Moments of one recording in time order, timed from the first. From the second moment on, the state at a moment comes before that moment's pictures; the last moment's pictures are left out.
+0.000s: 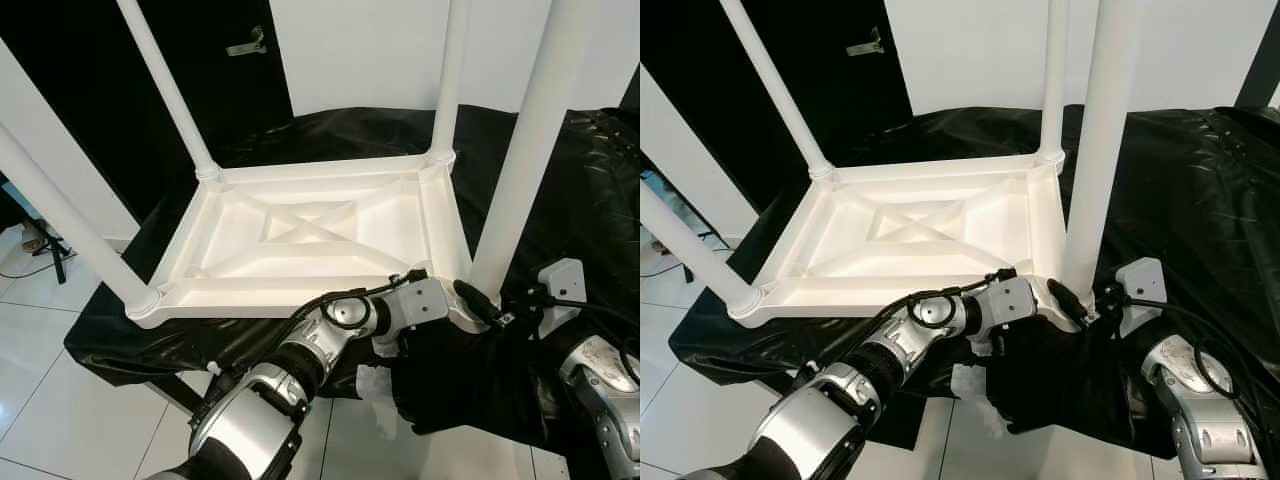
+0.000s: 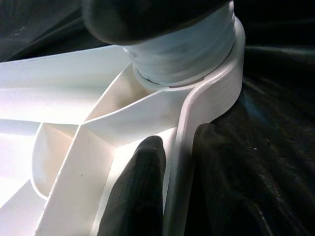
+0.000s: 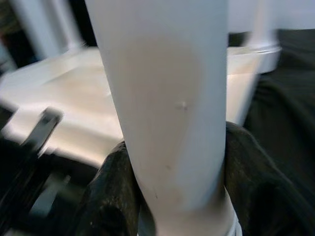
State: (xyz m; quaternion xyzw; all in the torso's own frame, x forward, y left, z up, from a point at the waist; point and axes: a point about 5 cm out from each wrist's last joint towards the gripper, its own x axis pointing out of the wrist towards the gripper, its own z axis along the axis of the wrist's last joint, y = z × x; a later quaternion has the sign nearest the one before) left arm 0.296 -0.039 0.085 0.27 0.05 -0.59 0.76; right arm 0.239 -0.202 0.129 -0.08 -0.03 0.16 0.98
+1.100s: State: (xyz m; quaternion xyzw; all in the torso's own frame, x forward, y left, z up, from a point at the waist) left arm 0.296 -0.039 0.086 0.27 0.05 -0.59 0.76; right arm 0.238 -0.199 0.135 -0.13 -0.04 0.12 0.98
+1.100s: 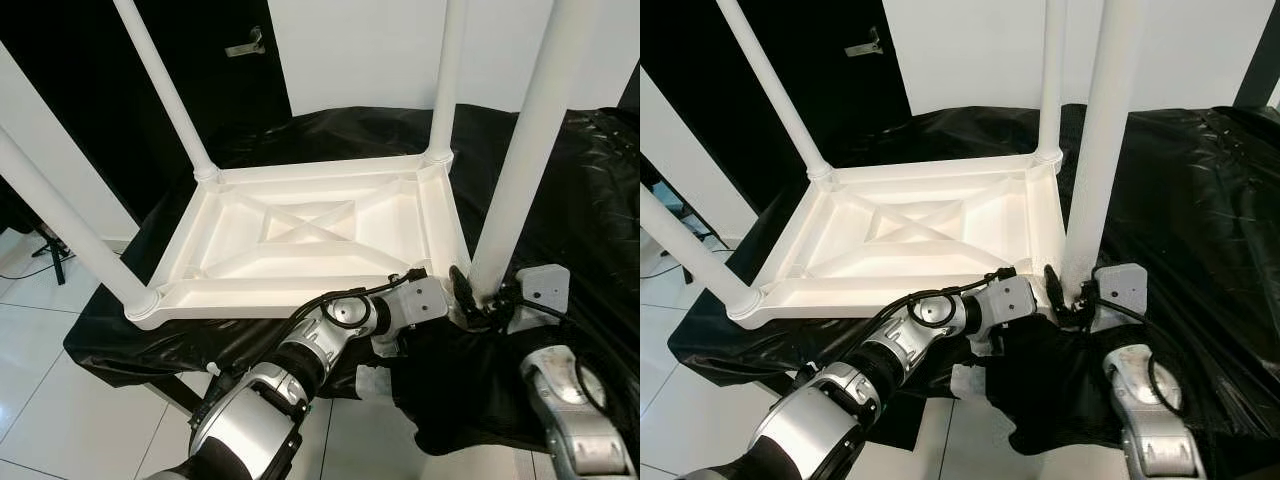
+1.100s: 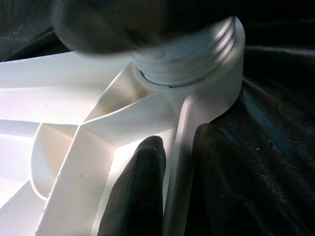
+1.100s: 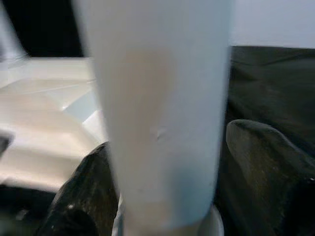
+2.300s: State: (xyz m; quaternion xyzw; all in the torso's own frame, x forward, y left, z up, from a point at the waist) left arm 0.295 -0.039 0.084 0.27 0.05 -0.59 0.76; right arm 0.219 -0.178 0.118 -0.03 -0.05 -0.04 1.00
